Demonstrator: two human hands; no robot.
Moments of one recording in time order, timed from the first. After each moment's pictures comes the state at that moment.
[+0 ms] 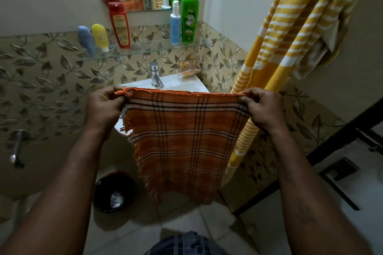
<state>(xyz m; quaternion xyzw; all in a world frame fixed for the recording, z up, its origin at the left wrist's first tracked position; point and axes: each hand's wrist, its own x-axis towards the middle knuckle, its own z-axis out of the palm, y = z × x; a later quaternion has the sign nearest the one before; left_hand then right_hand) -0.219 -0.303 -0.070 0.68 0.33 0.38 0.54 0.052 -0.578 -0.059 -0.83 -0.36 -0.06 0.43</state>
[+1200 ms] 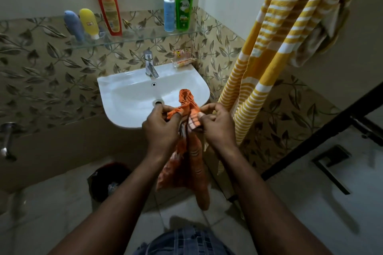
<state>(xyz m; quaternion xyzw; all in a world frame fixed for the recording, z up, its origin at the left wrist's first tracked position) -0.161 -0.433 -0.116 0.70 0.38 0.39 0.46 -0.058 -0.531 -0.114 -0.76 -0.20 0.14 0.60</state>
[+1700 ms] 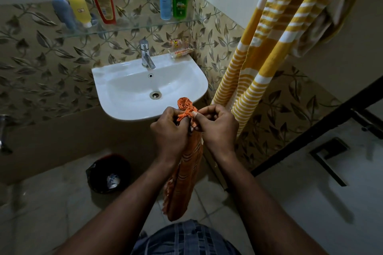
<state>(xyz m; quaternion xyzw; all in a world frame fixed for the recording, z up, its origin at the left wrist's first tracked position) -0.152 -0.463 -0.138 0.74 0.37 0.39 0.40 -0.076 -0.546 -0.118 -0.78 -0.15 0.09 0.60</state>
